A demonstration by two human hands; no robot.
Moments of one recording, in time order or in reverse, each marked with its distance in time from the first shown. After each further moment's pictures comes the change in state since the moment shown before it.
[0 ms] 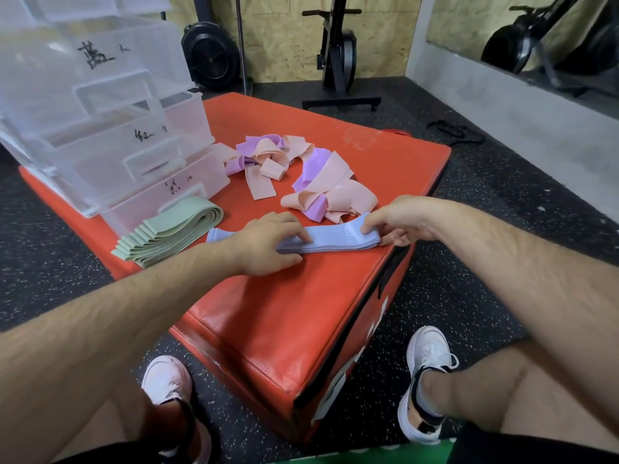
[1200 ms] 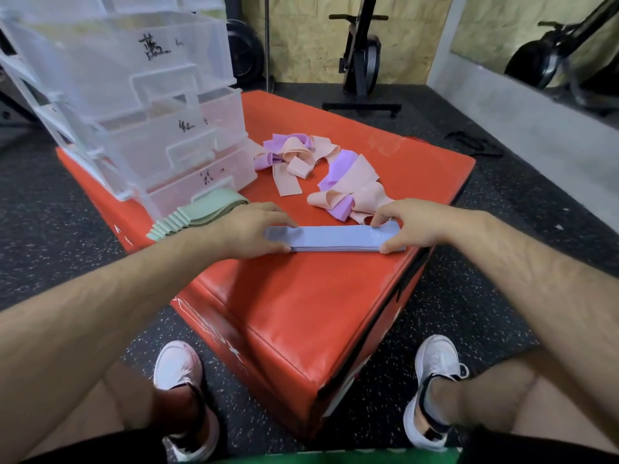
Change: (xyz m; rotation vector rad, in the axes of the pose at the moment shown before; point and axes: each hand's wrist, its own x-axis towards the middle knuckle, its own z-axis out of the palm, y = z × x) left_hand -0.040 -0.043 -0.033 0.094 0.012 -0.086; right_hand 0.004 -0.009 0.005 -0.934 0.111 -0.520
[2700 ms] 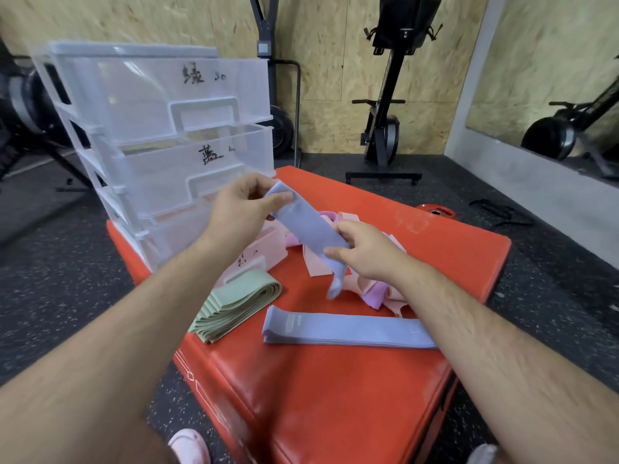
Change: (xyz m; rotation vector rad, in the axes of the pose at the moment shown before) left_hand 0.017 0.003 -0.132 -0.910 0.845 -0.229; right_hand 0.089 -0.114 -0.049 0.529 0.391 -0.239
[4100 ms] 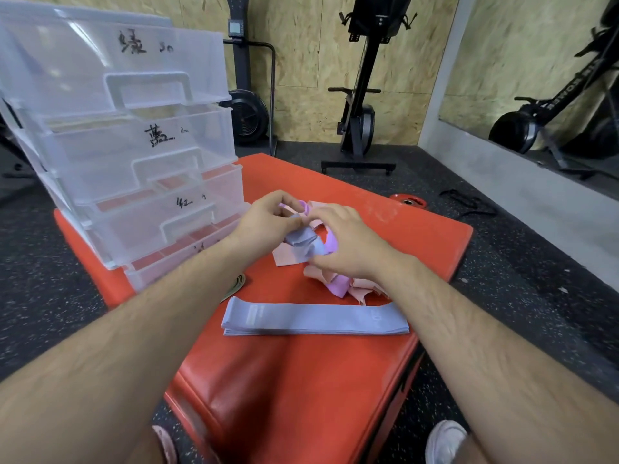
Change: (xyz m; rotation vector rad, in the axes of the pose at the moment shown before) left_hand 0.002 -0.042 0.083 0.099 -0.279 -0.133; right_hand -0.022 0.020 -0.019 -0.286 0.016 -0.059
